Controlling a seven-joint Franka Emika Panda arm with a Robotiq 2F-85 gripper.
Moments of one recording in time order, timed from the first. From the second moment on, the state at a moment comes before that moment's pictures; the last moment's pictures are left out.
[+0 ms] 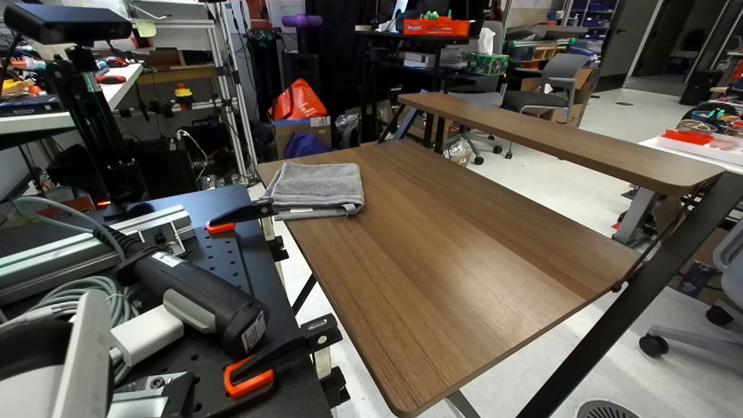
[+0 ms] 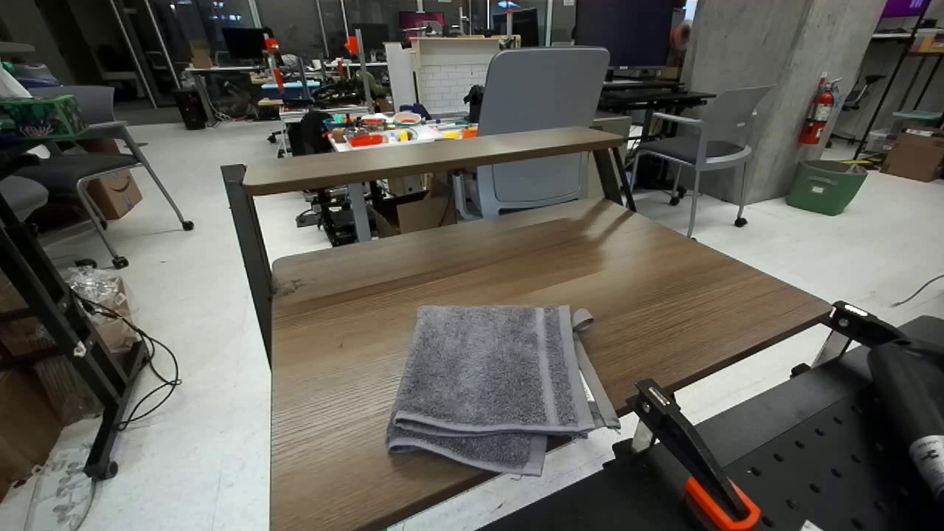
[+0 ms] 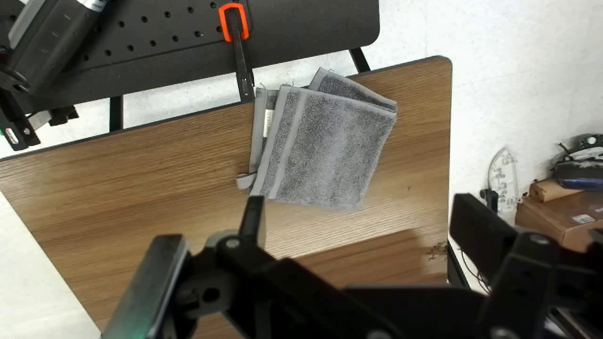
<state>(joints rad) 0.21 -0.66 0.27 -2.74 0.26 2.28 0.41</state>
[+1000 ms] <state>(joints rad) 0.21 -0.66 0.27 -2.74 0.26 2.28 0.41</state>
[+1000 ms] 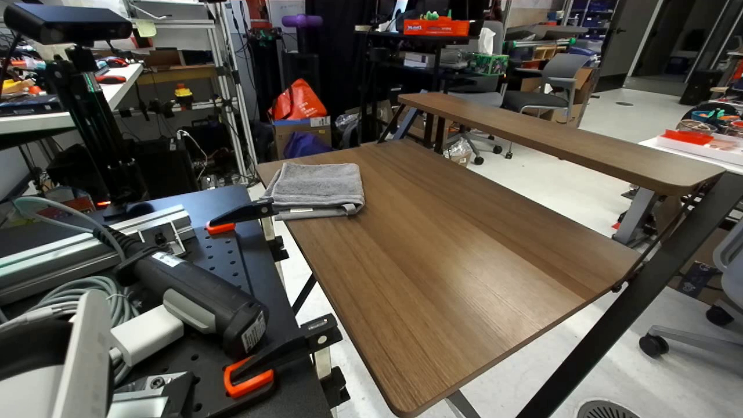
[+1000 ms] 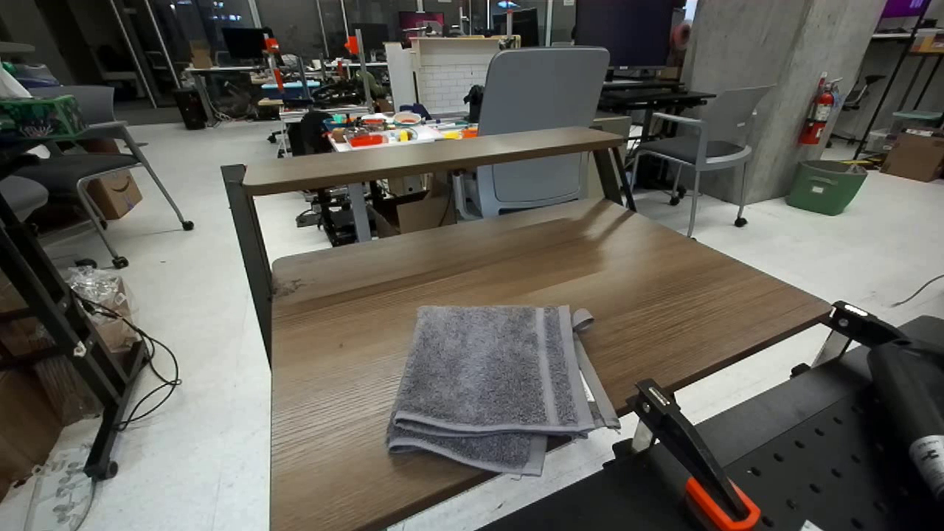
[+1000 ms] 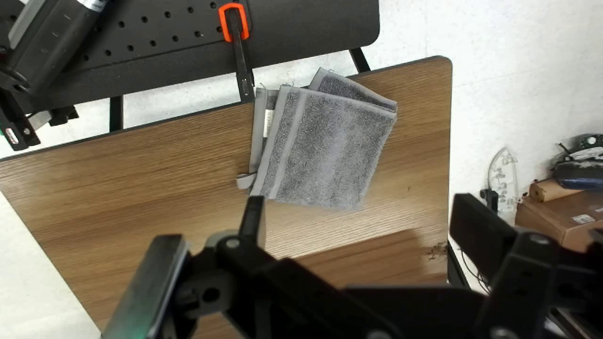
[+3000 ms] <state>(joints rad) 0.28 0.46 0.15 -2.35 -0.17 2.71 0.86</state>
